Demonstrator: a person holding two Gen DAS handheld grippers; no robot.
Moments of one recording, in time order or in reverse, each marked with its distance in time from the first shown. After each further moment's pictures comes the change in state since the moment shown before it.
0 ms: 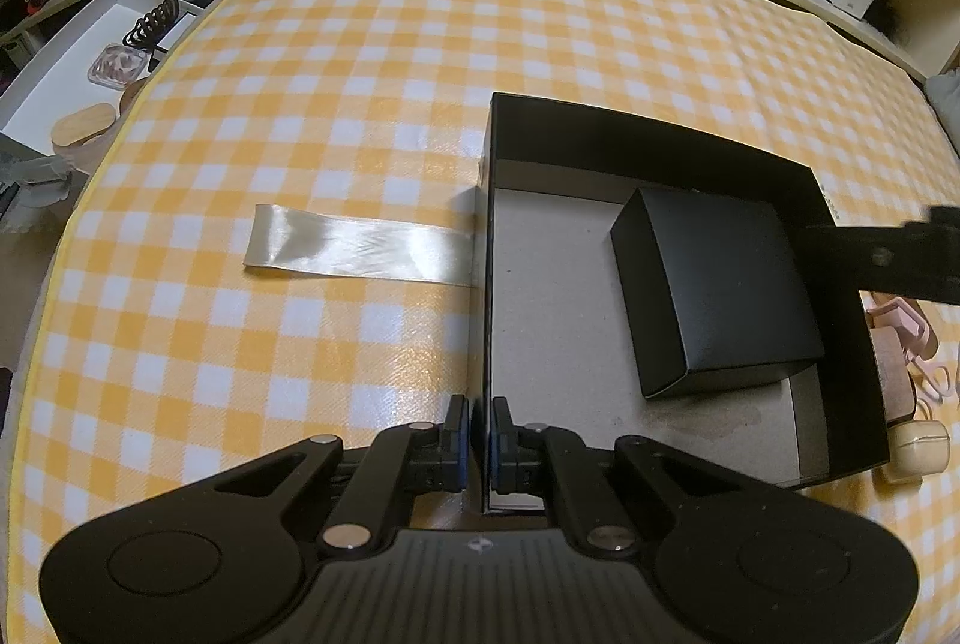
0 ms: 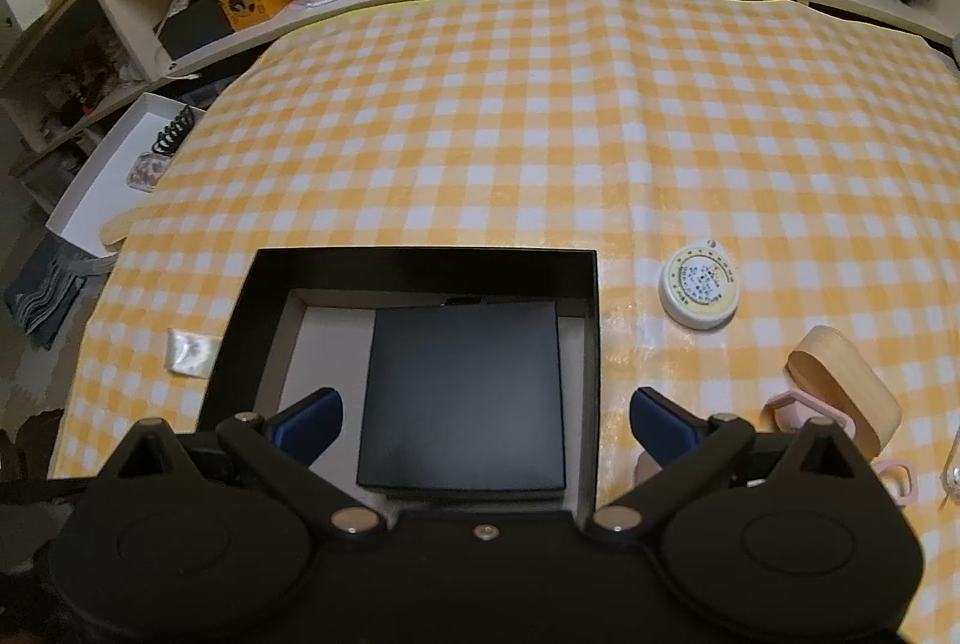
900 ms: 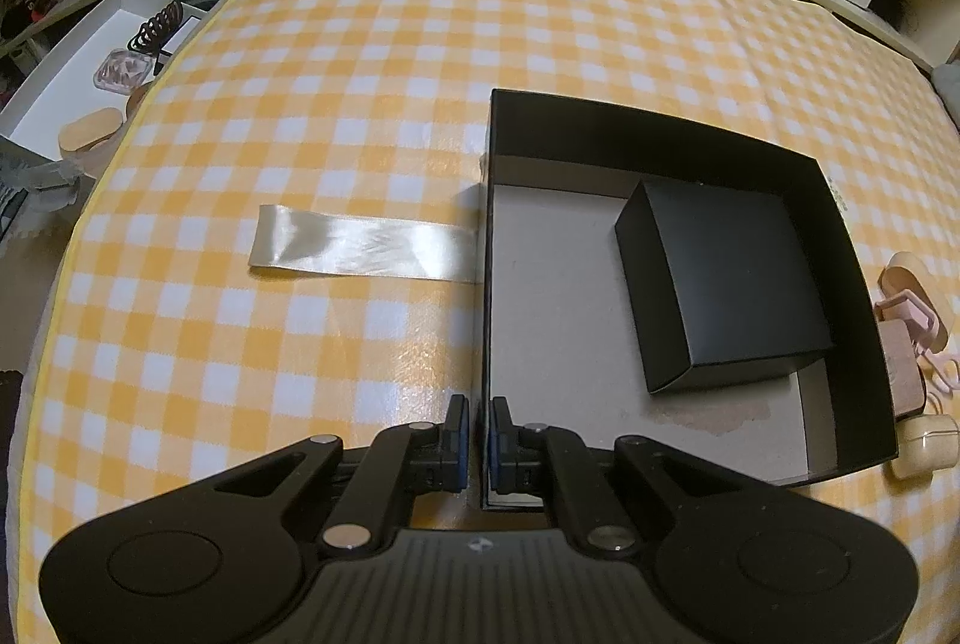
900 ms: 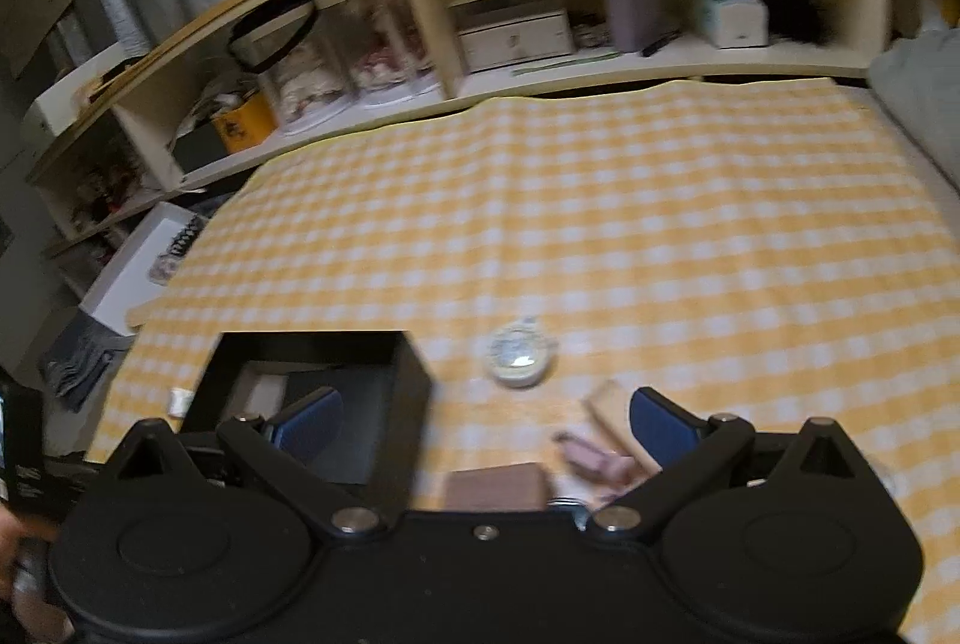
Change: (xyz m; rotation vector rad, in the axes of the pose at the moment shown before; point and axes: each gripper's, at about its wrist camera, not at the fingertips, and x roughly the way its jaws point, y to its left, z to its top) left arm -0.002 0.003 -0.004 0.013 0.005 0.020; right arm -0.097 -0.130 -0.016 0.055 -0.202 0.019
